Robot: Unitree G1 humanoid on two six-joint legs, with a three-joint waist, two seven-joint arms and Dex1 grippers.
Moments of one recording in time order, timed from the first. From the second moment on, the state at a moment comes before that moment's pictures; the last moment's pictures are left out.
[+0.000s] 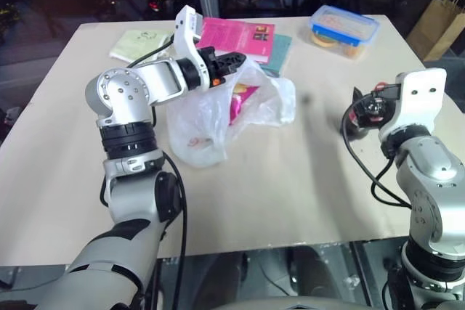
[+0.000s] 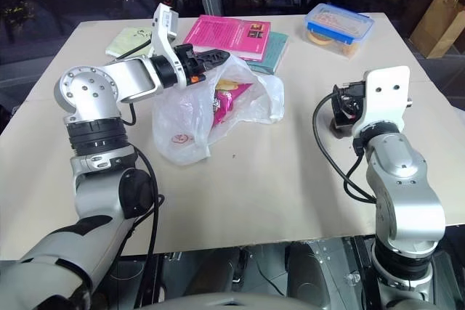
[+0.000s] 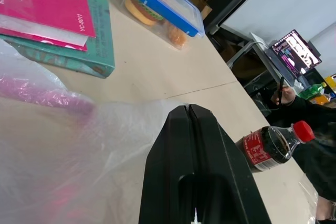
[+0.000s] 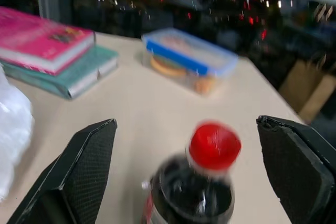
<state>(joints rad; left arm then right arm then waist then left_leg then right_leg) -1.06 0.33 0.37 0.19 -0.75 1.31 -0.26 -0.36 -0.27 -0.16 -0.75 0.06 1.08 0.02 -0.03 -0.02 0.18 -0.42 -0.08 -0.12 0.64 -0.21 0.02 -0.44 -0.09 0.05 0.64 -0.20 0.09</state>
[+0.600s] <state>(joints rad) -1.06 0.31 0.38 0.14 -0.75 1.32 -0.23 -0.36 -0.23 -0.21 -0.29 0.10 0.70 0.06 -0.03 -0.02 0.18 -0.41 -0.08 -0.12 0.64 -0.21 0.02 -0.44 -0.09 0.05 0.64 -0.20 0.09</state>
